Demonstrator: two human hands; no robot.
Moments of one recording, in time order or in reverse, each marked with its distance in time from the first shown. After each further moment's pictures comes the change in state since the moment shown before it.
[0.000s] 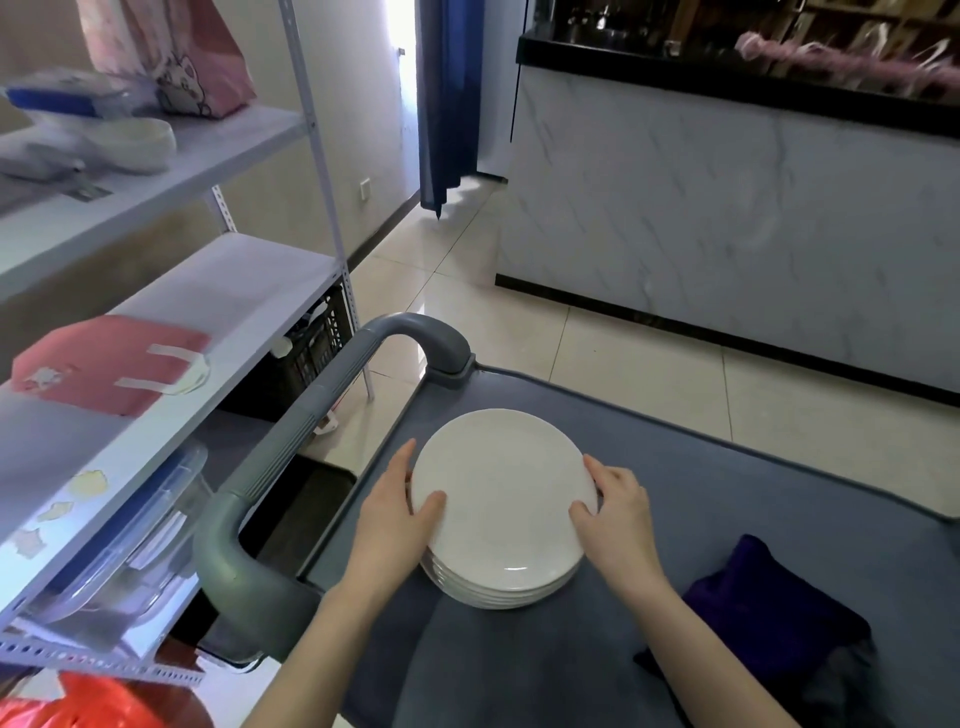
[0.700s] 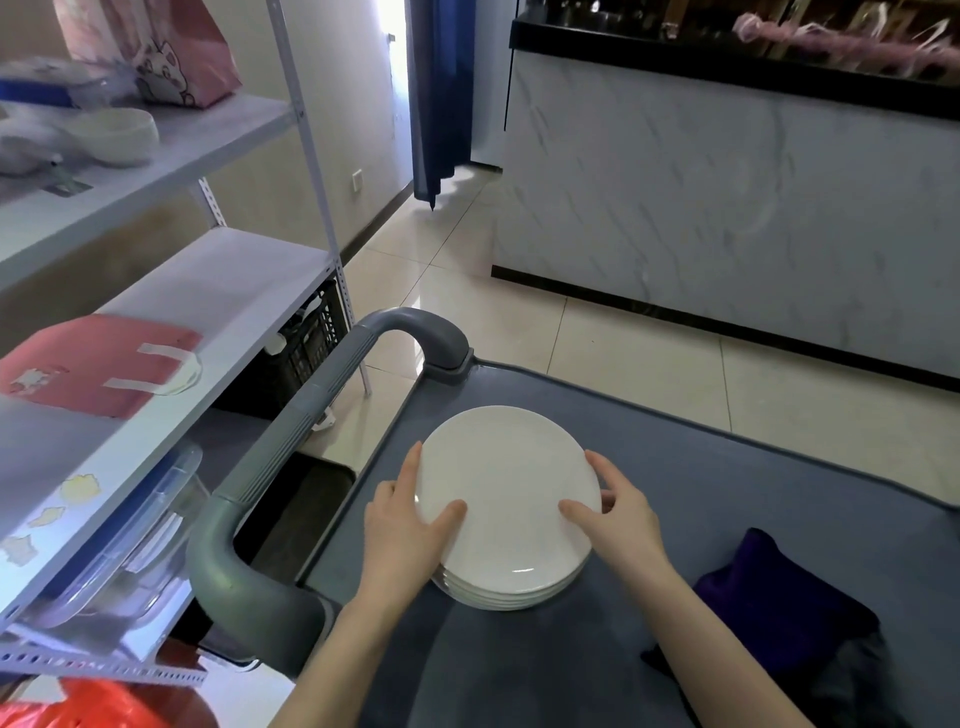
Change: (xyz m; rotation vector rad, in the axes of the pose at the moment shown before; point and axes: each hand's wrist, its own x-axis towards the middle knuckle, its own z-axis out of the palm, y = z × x) left_hand -0.002 0.001 0.012 0.112 0.011 -0.067; right_hand 0.003 0.006 -0.001 0.295 -0.098 0.181
